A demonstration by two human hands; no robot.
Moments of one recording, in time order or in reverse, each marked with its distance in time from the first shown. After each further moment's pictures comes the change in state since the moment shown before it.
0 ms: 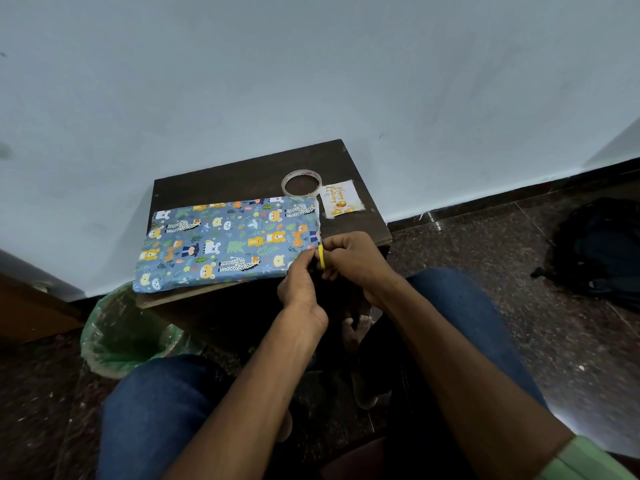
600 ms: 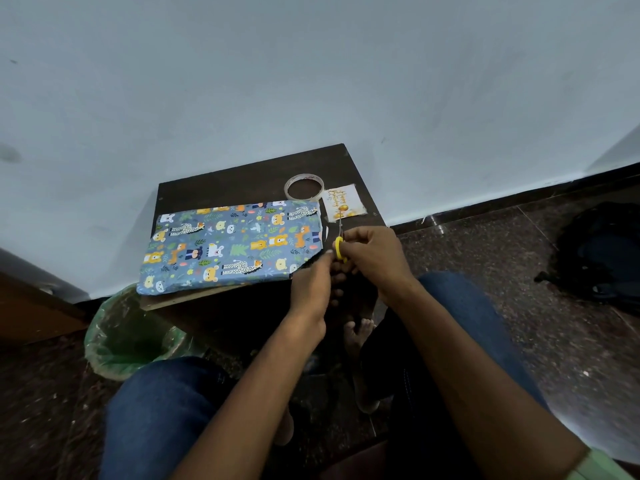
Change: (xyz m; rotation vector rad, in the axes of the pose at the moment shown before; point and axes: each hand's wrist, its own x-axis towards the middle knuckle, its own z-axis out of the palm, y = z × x) left_hand -0.016 0.006 -0.002 0.545 -0.190 0.146; right_hand -0.009 -0.006 -0.020 -0.003 0.209 -0.061
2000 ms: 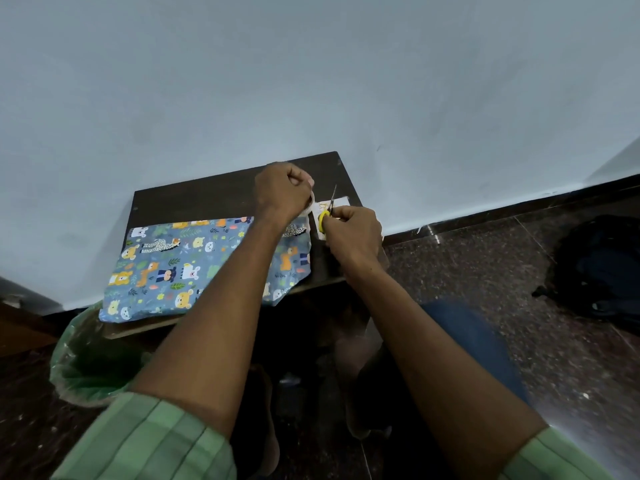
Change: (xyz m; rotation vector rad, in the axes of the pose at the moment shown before) left_hand 0.134 0.134 0.010 0.690 0.252 0.813; right_hand 0.076 -0.023 0.033 -0.131 0.315 -0.009
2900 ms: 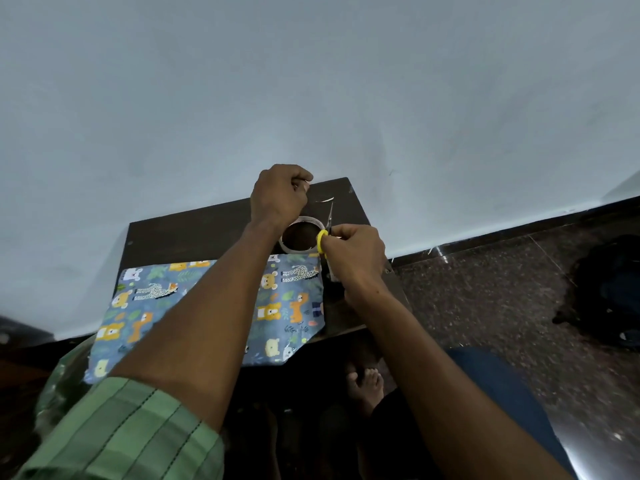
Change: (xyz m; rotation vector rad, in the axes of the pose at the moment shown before) left_hand 0.092 -0.035 0.013 0.097 -0.014 0.173; right_hand 0.042 -0.015 0.029 0.027 -0.002 0.078
